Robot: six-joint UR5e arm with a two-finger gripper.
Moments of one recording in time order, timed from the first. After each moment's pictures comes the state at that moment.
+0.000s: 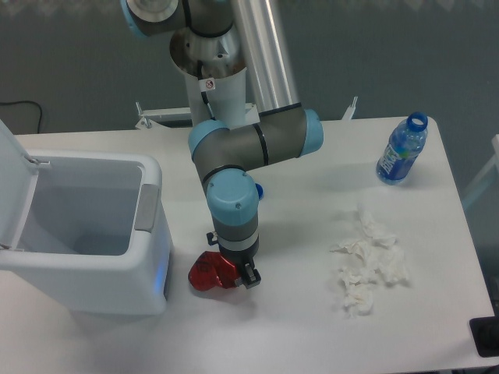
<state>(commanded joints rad) 2.34 -2.07 -1.65 -0.89 1.60 1.49</state>
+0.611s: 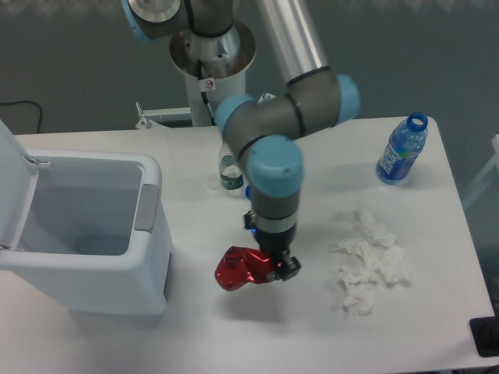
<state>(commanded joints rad) 2.50 -1.96 -1.49 -1.10 1.40 1.49</state>
